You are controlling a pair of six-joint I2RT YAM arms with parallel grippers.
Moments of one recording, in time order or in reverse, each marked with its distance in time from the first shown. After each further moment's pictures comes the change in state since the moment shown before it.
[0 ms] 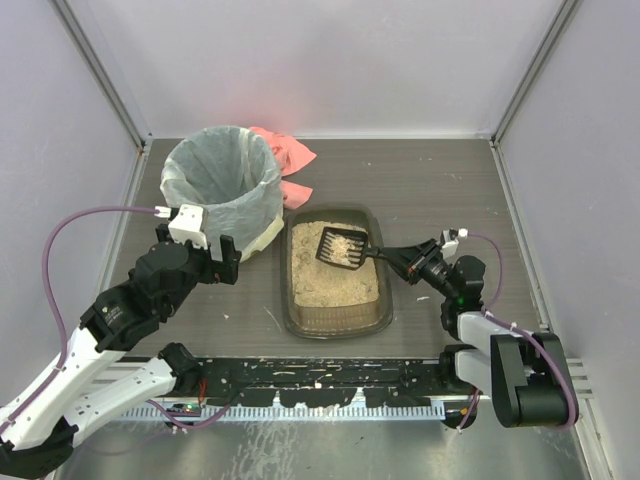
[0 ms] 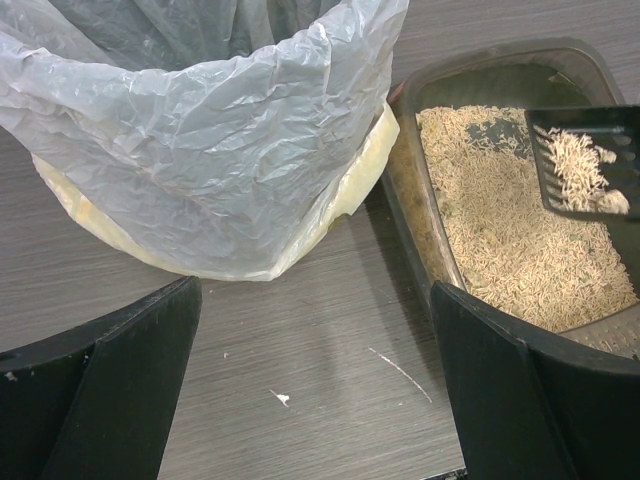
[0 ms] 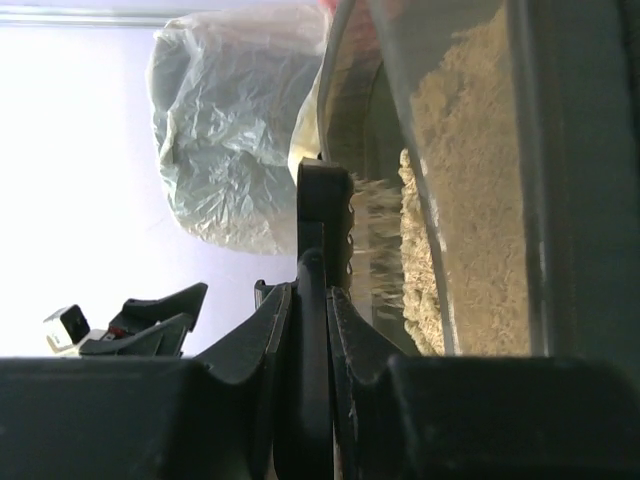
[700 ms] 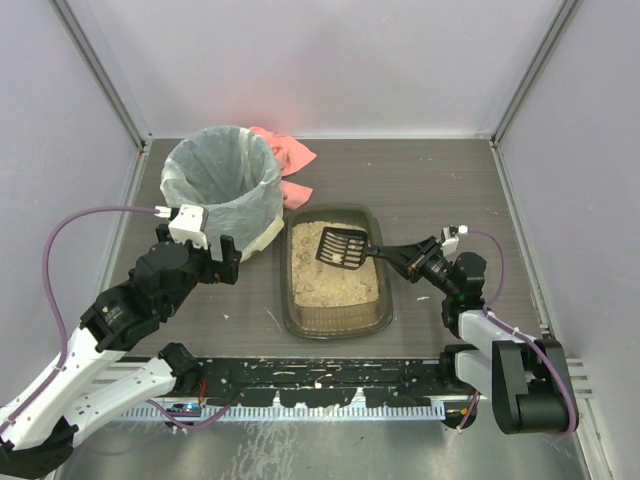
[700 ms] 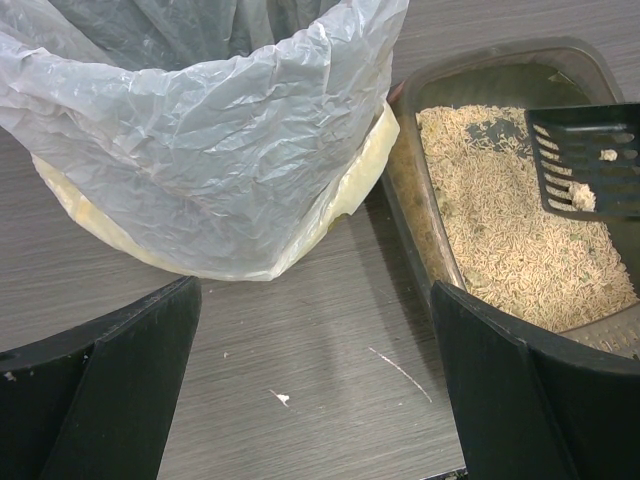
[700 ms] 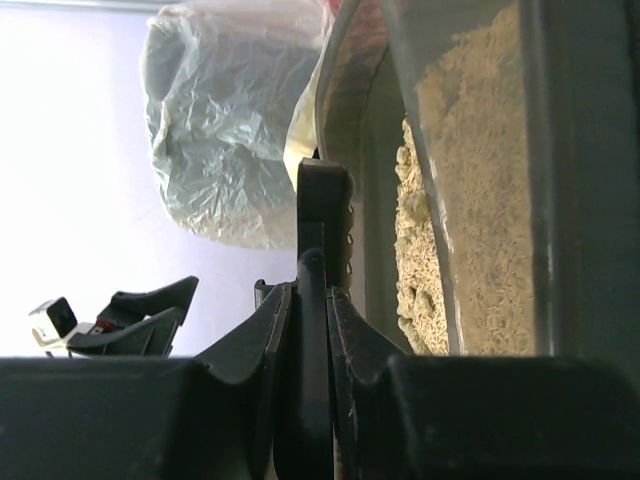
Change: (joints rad) left arm 0.000 0.001 0.000 0.000 0.000 0.000; right arm -0.015 -0.040 0.024 -0.084 -0.009 -0.043
